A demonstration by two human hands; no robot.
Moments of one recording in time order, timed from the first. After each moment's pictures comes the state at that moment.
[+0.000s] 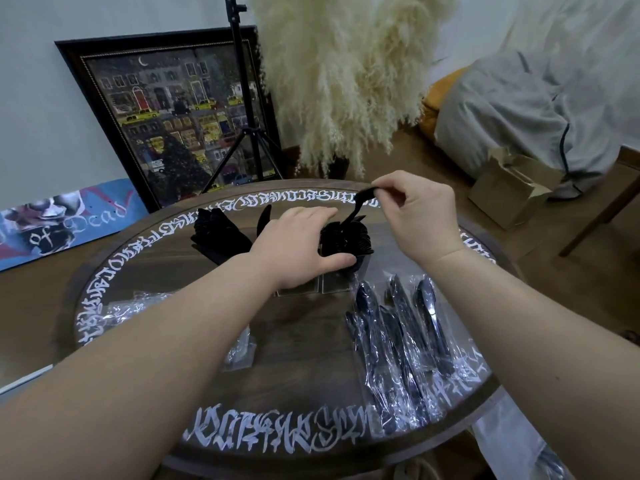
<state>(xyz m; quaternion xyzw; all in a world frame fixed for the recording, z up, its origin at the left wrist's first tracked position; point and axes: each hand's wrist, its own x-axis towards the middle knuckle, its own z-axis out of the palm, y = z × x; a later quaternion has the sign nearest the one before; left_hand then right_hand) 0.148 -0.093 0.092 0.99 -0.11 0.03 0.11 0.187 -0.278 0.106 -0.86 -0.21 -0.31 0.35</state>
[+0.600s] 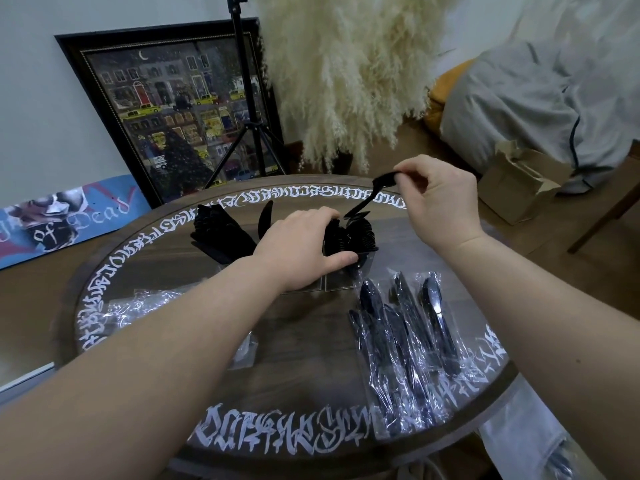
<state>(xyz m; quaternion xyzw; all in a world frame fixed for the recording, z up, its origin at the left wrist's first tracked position) 0.146 -0.097 0.089 0.98 -0.09 0.03 0.14 0.202 -0.293 0.107 -0.86 -0.20 -0.32 0.35</state>
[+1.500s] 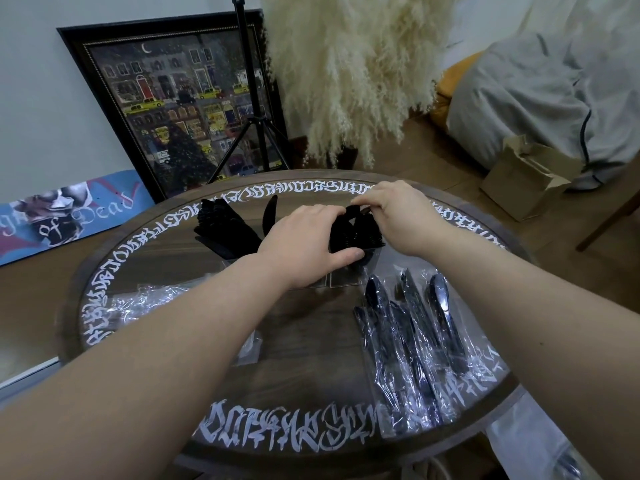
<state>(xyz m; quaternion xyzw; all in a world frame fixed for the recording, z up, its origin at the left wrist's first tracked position) 0.148 -0.098 0.083 0.98 -0.10 0.05 0.13 0.213 -0.266 0.092 -0.94 -0.29 -0.05 0.15</state>
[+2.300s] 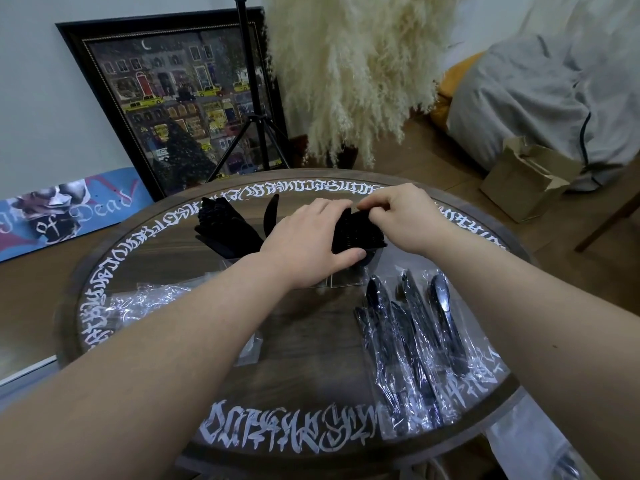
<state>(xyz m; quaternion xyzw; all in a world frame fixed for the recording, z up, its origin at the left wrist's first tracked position) 0.148 -0.097 0.082 0.98 -0.11 0.06 0.14 0.201 -0.262 0.104 -0.93 -0.19 0.02 0.30</state>
